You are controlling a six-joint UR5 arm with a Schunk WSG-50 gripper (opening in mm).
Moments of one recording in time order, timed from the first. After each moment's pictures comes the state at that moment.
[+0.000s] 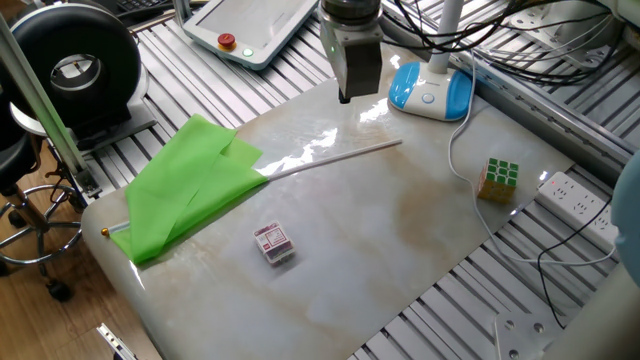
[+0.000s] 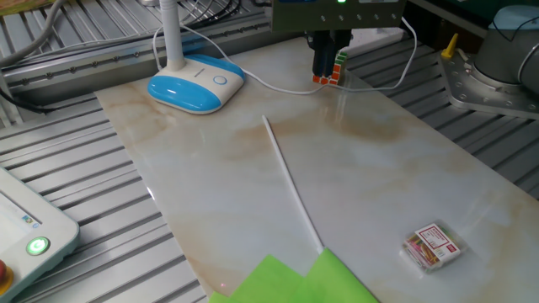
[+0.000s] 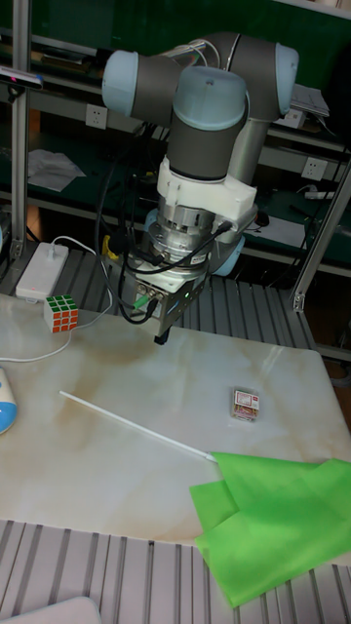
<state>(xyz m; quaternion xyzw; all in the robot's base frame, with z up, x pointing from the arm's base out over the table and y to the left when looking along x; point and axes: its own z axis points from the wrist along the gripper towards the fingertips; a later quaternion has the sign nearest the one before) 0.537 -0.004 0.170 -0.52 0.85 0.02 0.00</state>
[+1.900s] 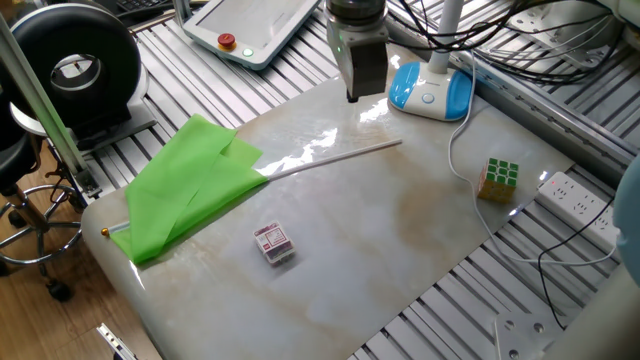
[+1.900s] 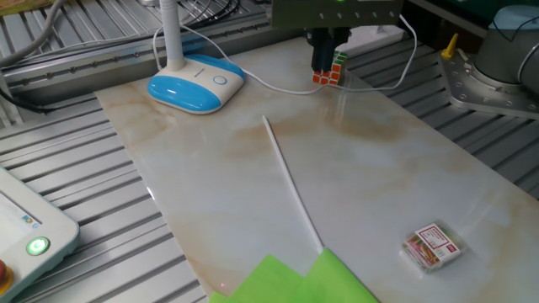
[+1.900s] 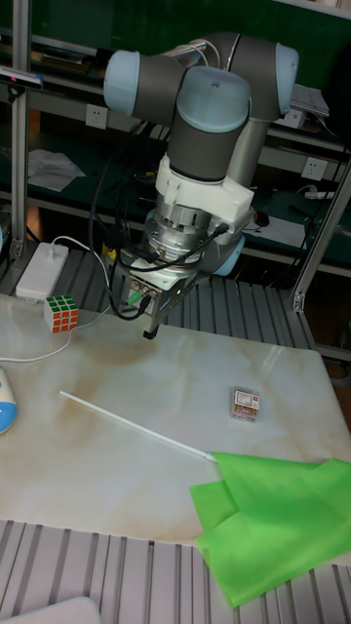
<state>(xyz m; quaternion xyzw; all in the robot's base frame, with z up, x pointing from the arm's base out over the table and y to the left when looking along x) 0.528 -0.023 0.170 -0.53 0.85 0.00 -0.03</state>
